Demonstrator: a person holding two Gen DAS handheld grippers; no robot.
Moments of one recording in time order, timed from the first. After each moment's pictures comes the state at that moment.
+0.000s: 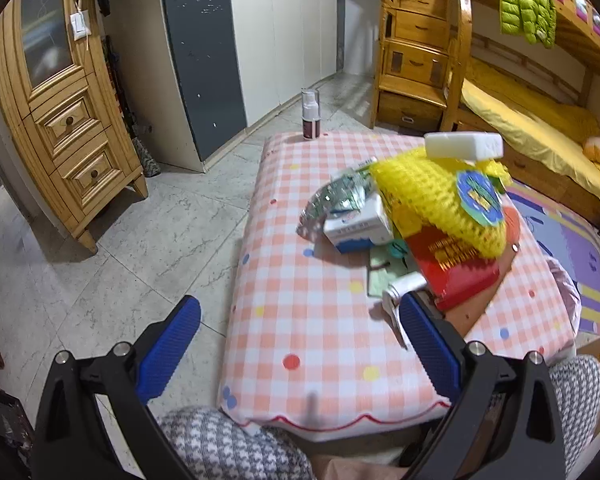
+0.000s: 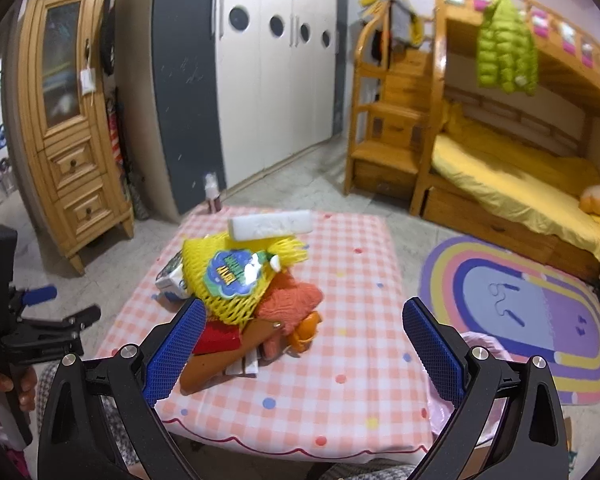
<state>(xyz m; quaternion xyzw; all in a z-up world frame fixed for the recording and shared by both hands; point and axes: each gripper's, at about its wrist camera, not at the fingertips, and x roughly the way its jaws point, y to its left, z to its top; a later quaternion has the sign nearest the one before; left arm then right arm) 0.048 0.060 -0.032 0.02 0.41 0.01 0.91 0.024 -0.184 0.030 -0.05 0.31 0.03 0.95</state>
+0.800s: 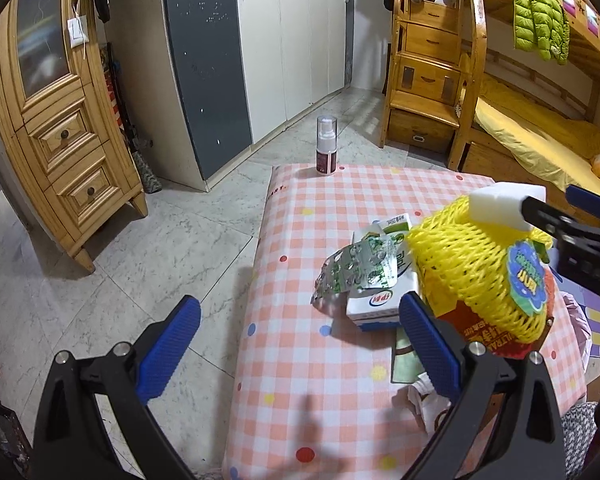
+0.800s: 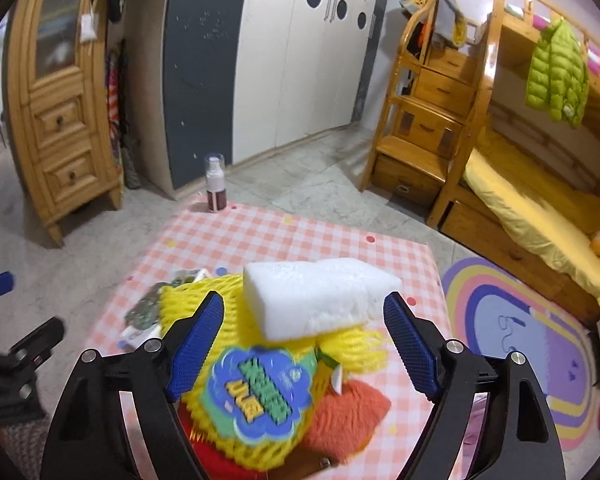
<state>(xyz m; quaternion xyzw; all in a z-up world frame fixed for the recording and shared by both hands) 0.122 0.073 -0.034 0.01 0.40 0.01 0.92 0.170 -0.104 -0.011 -0.11 0.35 0.03 0.93</state>
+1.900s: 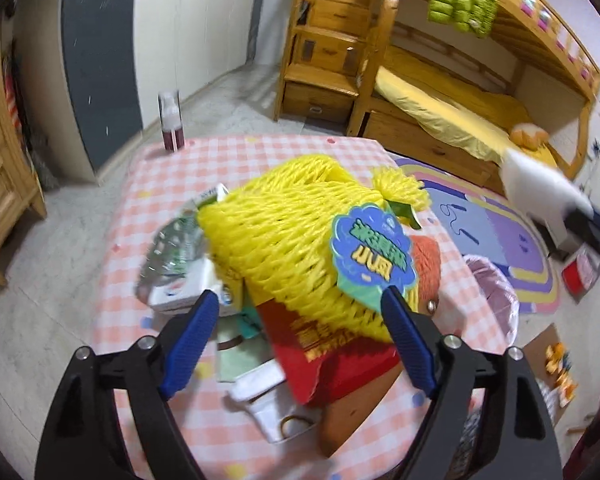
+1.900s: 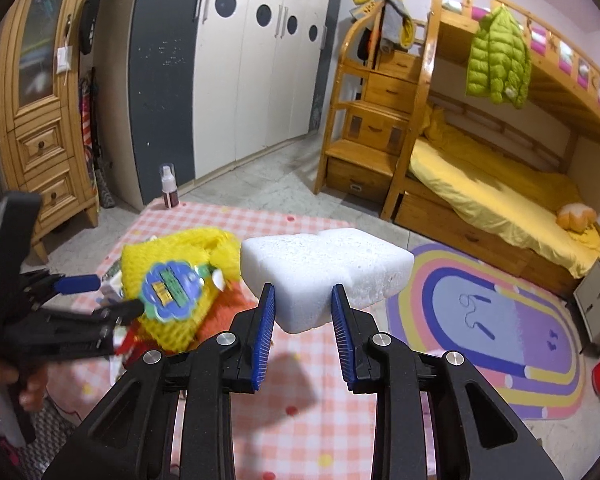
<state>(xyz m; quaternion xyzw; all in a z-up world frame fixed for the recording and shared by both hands) 0.133 -0.027 -0.055 -0.02 0.44 -0.16 0.88 0.065 -0.203 0.024 -0.06 0.31 -0.02 0.95</state>
